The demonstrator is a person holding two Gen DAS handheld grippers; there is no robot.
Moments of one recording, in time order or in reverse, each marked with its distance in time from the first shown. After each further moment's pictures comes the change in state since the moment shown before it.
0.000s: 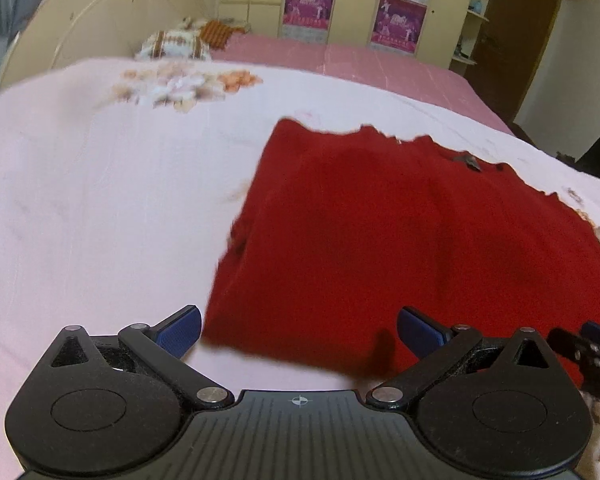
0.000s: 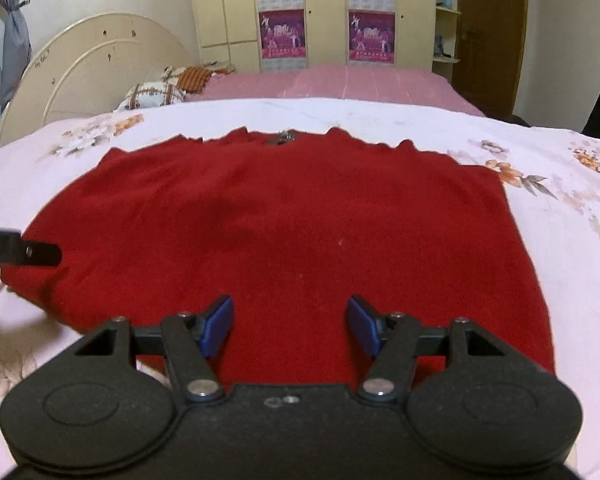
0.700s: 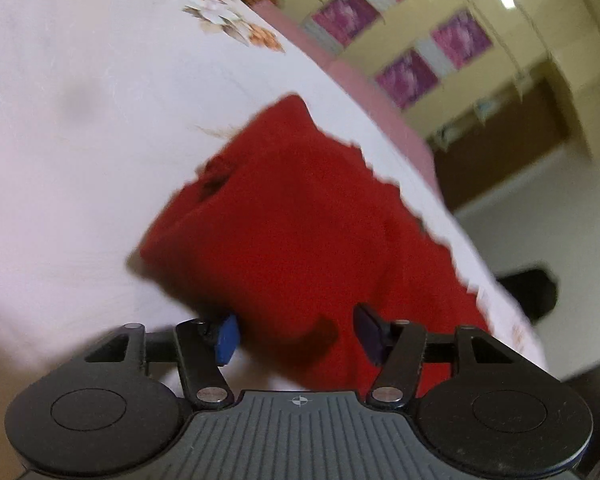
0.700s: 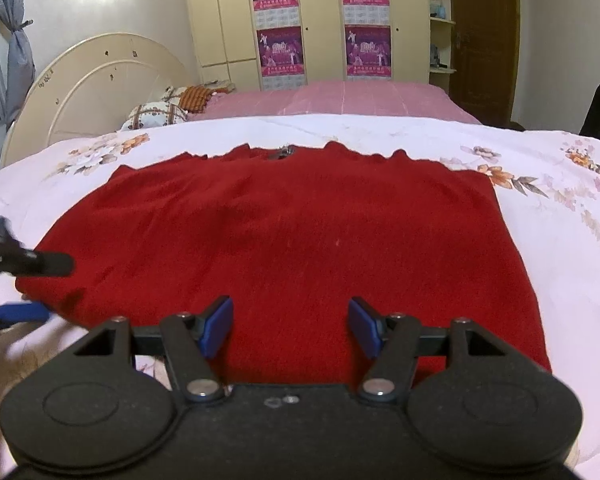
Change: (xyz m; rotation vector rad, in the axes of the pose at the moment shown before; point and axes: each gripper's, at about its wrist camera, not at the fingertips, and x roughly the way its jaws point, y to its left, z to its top) left arm 0.034 0.040 -0.025 -0.498 -0.018 -0.353; right arm -0.008 -0.002 -0.007 0.015 -0.055 0.017
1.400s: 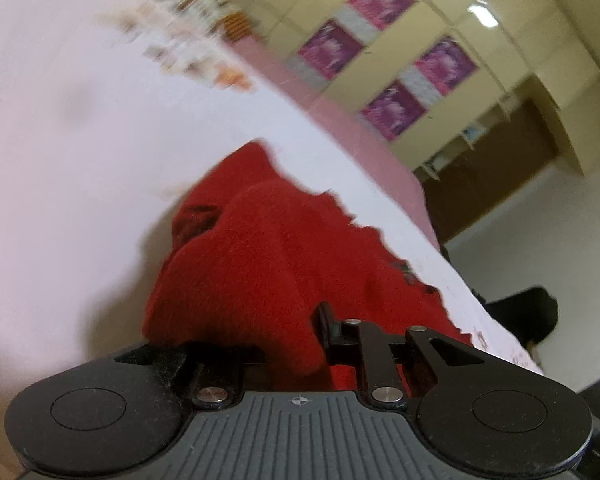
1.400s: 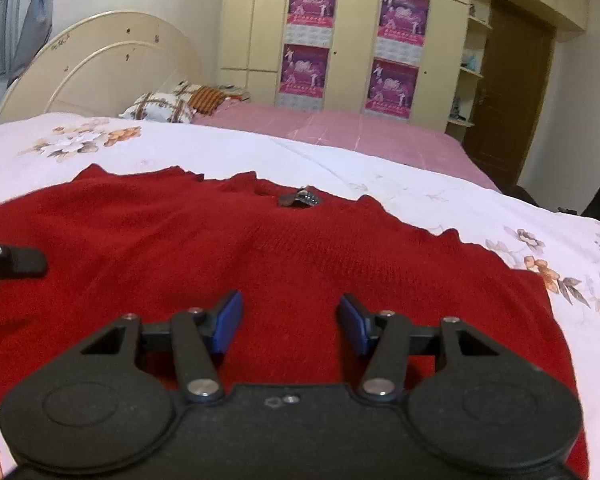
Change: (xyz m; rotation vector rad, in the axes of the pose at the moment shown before) left arm 0.019 -0.039 0.019 0.112 -0.121 -0.015; right arm 0.081 0.028 0.034 -0.199 -0.070 -0.061
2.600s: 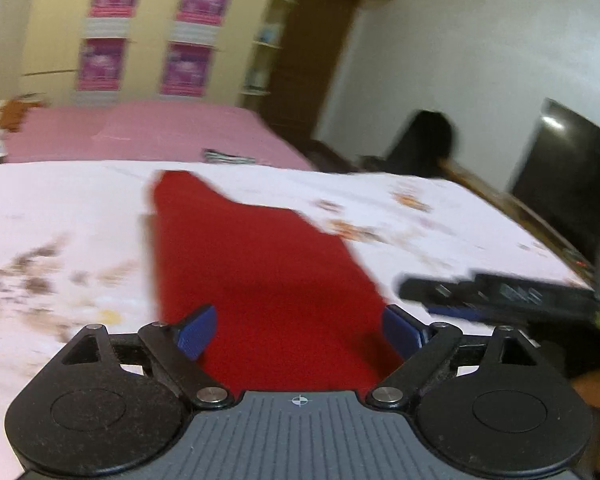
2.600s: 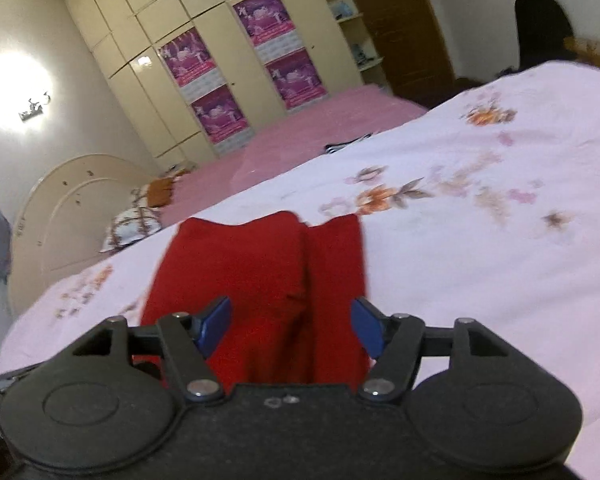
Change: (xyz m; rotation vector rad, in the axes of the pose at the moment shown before) left arm -0.032 -0.174 -0.043 0.663 0.134 -0.220; right arm -0.119 -0.172 -0.031 0.616 -0.016 0.129
